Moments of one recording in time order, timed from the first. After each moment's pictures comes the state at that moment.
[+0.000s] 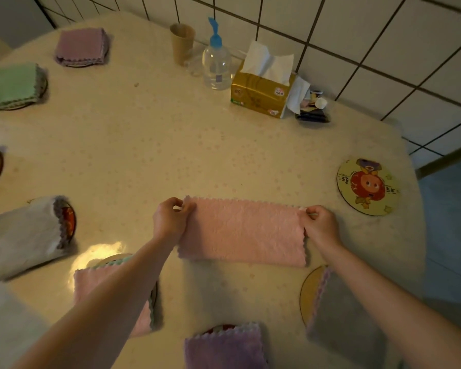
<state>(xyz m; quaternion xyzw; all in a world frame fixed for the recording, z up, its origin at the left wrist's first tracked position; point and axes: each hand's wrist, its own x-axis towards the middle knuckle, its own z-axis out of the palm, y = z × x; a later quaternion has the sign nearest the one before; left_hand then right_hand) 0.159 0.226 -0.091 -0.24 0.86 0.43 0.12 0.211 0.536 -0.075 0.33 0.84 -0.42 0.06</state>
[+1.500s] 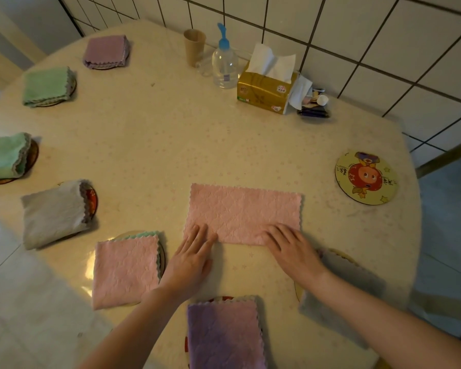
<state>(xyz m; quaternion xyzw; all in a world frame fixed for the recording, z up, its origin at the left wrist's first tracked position) 0.305 0.225 -0.088 0.20 0.96 0.12 0.15 0.301 0.503 -0.077 -0.24 0.97 0.03 0.09</state>
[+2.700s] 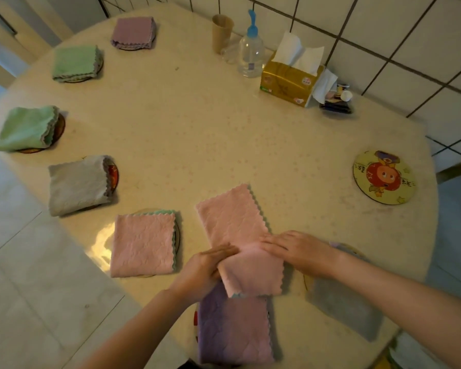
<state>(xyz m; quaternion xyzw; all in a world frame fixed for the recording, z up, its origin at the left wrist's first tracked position) 0.348 0.227 -0.062 0.15 0.88 0.40 0.22 0.288 0.512 -0.072 -0.51 0.86 -0.03 0.10</state>
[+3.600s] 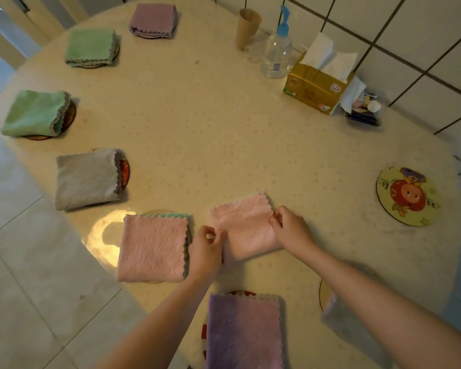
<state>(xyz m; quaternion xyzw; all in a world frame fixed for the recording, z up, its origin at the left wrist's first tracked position) 0.303 0.238 -0.063 -0.34 0.76 0.54 0.13 0.236 0.426 -0.072 0.05 0.94 -0.25 0.22</state>
